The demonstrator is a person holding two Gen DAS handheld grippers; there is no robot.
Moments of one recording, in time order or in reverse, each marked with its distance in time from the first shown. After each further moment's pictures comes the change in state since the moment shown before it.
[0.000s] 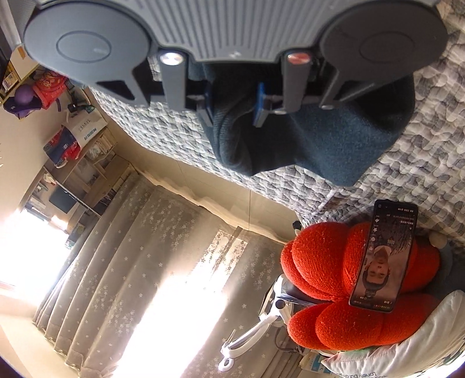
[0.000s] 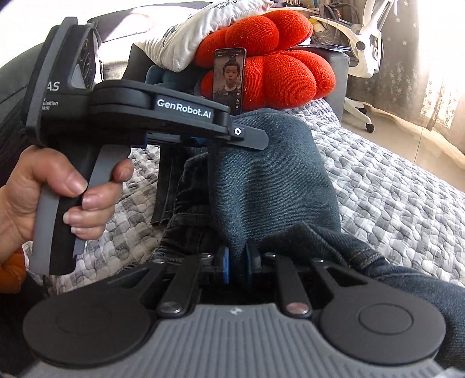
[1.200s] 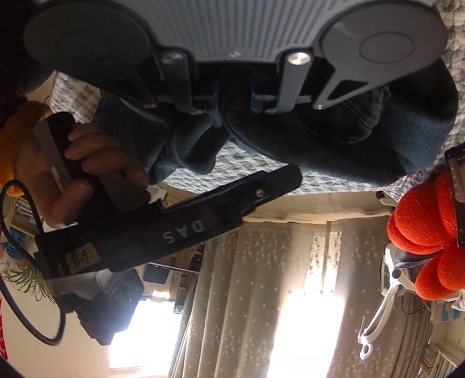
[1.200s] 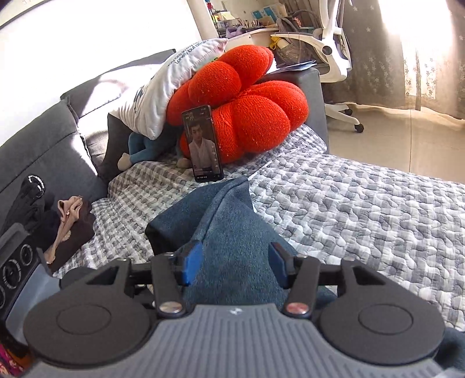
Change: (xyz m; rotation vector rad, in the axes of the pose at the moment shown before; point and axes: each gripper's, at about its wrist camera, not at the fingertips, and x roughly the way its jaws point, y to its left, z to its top) left arm -0.038 -0.035 -0.046 0.455 0.081 -0.270; right arm -0.012 -0.040 0.054 0.249 -0.124 0.055
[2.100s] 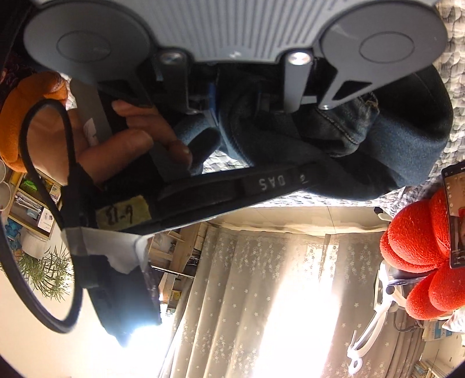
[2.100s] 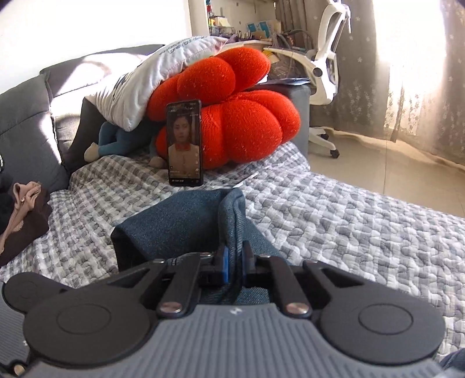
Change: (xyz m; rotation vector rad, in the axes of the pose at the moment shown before) left arm -0.006 0.016 -0.001 -0.062 0.027 -0.002; right arm 0.041 0.034 -0.008 -0.115 -0.088 -0.201
